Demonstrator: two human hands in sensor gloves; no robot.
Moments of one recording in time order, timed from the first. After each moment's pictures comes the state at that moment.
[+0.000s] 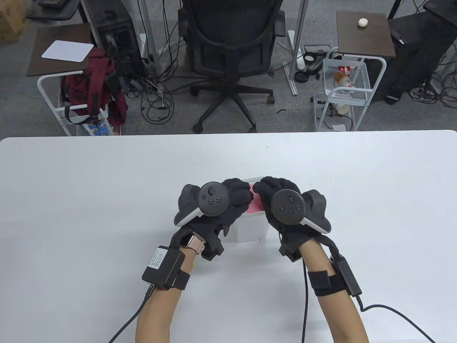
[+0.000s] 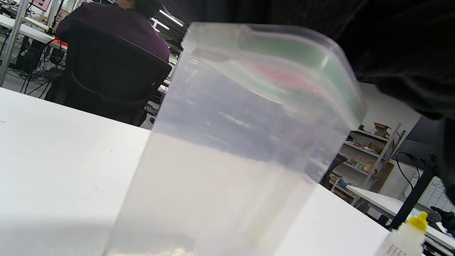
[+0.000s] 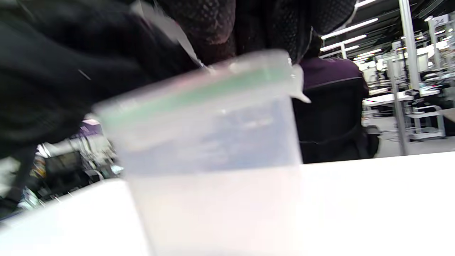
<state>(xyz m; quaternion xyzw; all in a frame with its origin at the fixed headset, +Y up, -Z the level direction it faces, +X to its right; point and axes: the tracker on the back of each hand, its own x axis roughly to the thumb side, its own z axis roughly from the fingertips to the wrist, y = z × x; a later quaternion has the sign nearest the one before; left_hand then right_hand) -0.081 -0.632 -0.361 0.00 -0.24 0.22 0.94 0.104 -0.617 -0.346 0.19 -0.06 0.97 0.14</state>
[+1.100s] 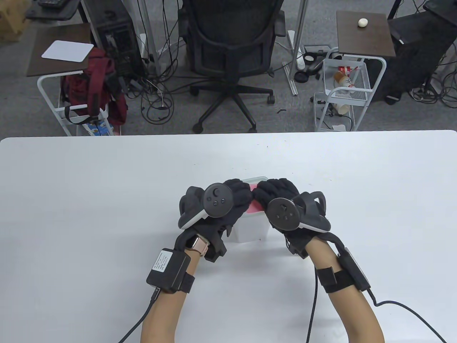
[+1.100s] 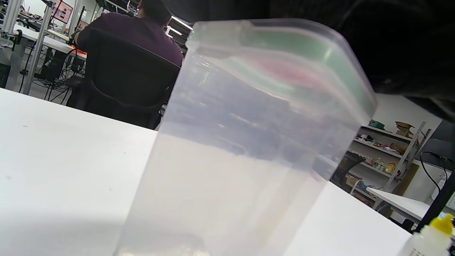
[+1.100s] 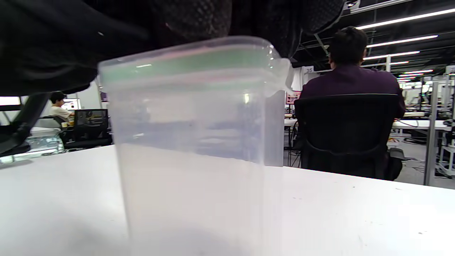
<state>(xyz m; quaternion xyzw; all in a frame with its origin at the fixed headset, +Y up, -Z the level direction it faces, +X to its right) -0.075 -0.632 -0.358 0.00 -0.21 0.21 0.95 0.114 -0.618 -0.329 0.28 -0.09 0.95 0.08</state>
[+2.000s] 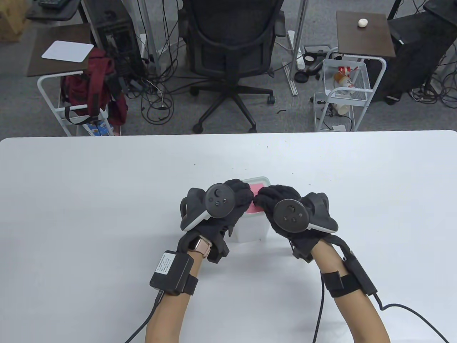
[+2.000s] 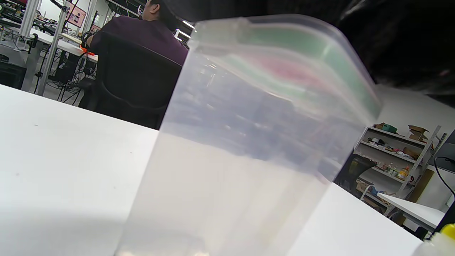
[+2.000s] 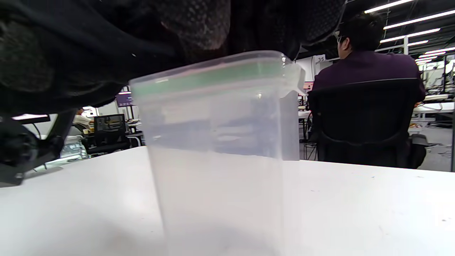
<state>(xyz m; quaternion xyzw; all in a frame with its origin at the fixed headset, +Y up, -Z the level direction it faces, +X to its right) -0.073 -0.632 -0.356 0.00 -0.19 0.21 0.96 0.121 -0.615 -0.326 0.30 -0.06 0.95 0.12</state>
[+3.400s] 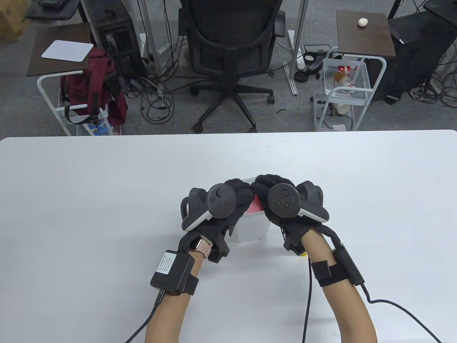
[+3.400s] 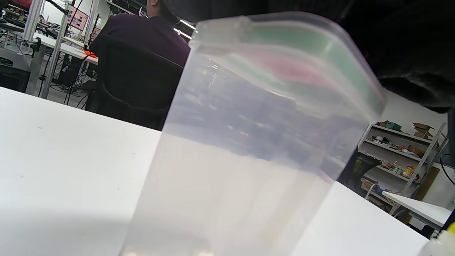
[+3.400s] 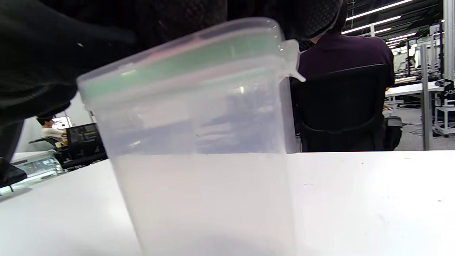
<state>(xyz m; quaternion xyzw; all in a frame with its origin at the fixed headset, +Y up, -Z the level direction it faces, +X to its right) -0.070 -0.632 -0.355 0.00 -0.19 0.20 0.96 0.112 -0.617 -0.351 0.25 -0.05 0.96 0.15</state>
